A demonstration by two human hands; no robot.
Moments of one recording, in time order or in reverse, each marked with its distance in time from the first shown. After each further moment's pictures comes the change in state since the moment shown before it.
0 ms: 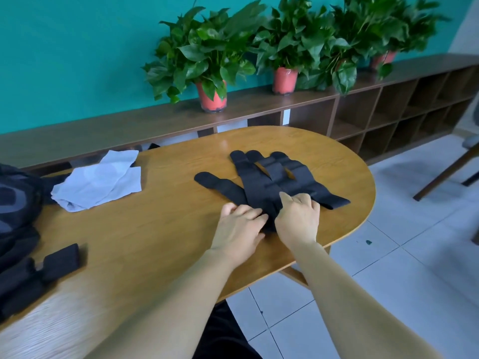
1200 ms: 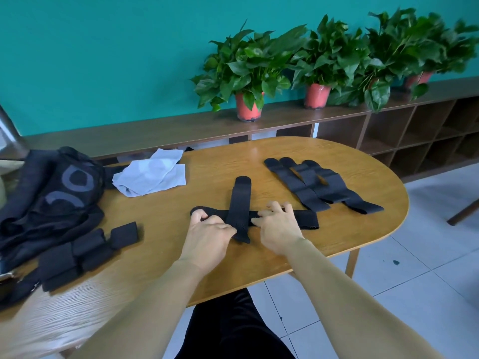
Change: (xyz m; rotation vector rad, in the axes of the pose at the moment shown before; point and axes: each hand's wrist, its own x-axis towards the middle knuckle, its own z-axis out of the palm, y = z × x) left_hand -0.110 -0.082 -0.028 0.239 0.084 -0.137; right_hand -0.030 -0.084 0.003 -0.268 -0.382 -0.621
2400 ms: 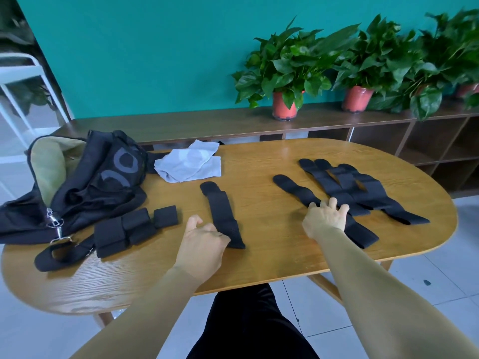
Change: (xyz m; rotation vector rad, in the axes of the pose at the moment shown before) left_hand -0.070 -0.042 -0.021 0.168 -0.154 -0.132; right_hand 0.023 0.003 0.002 -0.095 -0.167 0.506
